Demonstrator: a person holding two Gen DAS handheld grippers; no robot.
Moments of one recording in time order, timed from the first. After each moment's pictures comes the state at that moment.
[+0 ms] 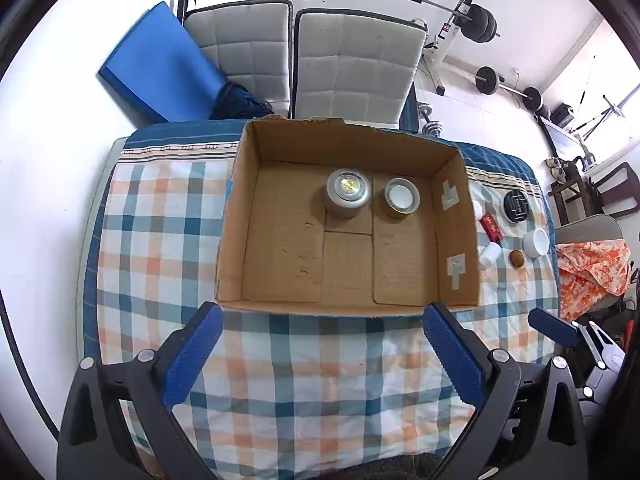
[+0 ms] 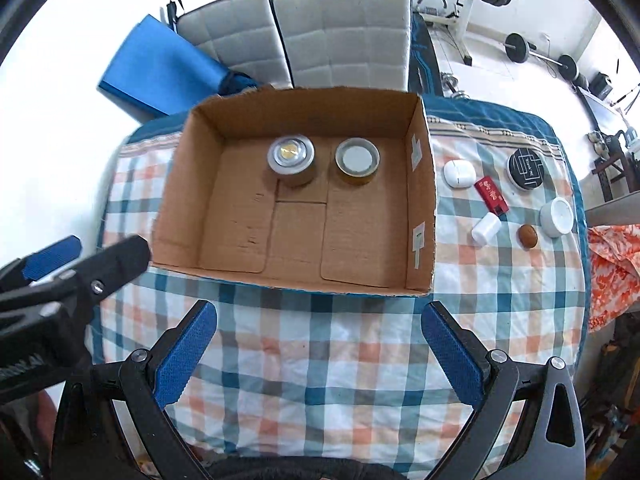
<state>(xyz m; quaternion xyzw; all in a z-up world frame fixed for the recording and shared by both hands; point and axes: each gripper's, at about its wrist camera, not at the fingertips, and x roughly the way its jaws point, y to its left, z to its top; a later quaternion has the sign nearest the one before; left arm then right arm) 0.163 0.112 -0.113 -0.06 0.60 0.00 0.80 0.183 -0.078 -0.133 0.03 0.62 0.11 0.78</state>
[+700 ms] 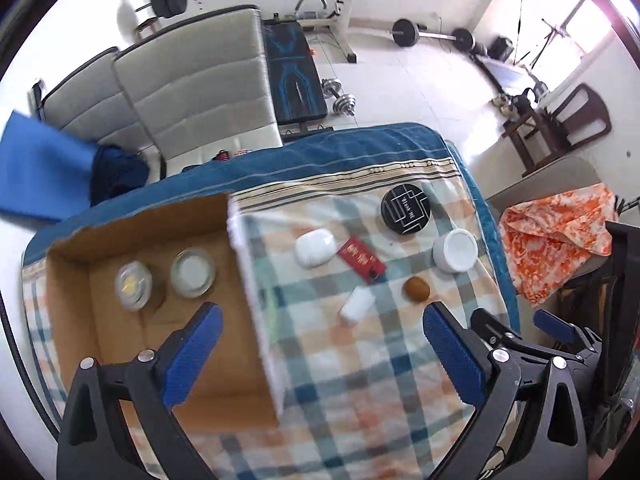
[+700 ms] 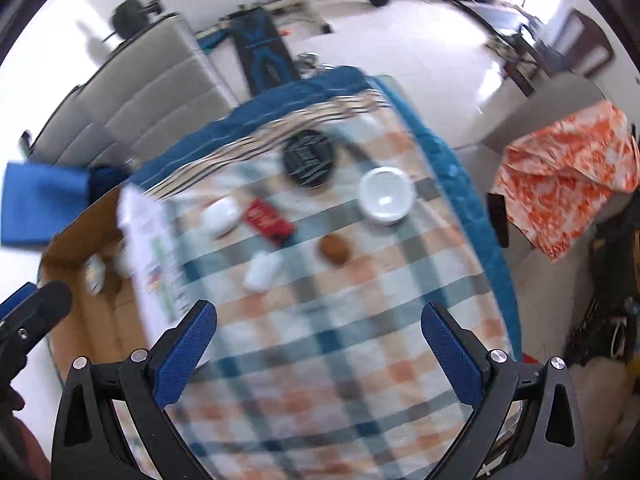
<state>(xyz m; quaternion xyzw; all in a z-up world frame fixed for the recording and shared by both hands) 0.304 -0.176 -0.177 0.04 0.62 -0.12 0.77 0.268 -0.407 -0.213 0.16 0.64 -0.11 0.74</state>
